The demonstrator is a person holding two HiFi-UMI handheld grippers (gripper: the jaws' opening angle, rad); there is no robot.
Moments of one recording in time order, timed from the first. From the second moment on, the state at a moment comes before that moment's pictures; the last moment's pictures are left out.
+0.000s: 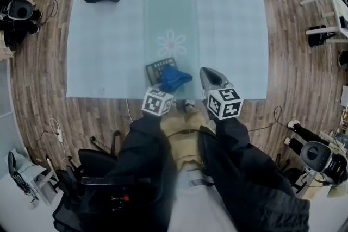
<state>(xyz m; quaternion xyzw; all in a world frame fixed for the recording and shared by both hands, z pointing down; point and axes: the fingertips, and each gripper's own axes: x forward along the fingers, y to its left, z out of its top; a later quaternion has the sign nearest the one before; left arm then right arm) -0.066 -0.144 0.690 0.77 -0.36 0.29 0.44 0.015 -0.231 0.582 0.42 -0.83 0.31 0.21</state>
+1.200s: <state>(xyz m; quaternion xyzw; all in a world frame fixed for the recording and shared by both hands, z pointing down) -0.111 -0.155 0.735 0.74 -0.40 0.41 0.34 0.036 -0.227 0.579 0.45 -0.81 0.32 0.20</state>
